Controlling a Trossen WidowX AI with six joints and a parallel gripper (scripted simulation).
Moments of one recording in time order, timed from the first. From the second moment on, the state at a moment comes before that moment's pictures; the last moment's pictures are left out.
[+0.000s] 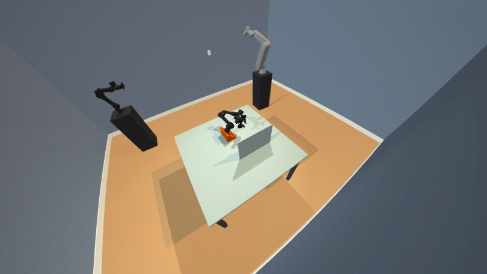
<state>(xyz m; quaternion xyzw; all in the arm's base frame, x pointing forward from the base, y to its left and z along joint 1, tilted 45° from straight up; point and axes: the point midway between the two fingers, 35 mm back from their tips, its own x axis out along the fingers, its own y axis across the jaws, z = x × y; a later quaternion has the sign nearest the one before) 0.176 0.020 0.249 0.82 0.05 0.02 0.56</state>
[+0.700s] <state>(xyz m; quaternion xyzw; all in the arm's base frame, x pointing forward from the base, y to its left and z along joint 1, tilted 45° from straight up) 0.242 0.060 0.230 0.83 0.04 0.03 0.56</state>
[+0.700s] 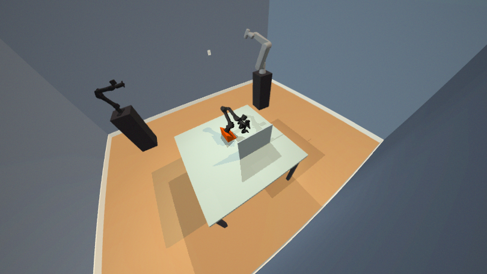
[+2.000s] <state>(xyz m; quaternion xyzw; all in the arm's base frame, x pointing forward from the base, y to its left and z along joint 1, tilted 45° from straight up) 0.321 0.067 0.228 0.83 0.03 0.03 0.56</state>
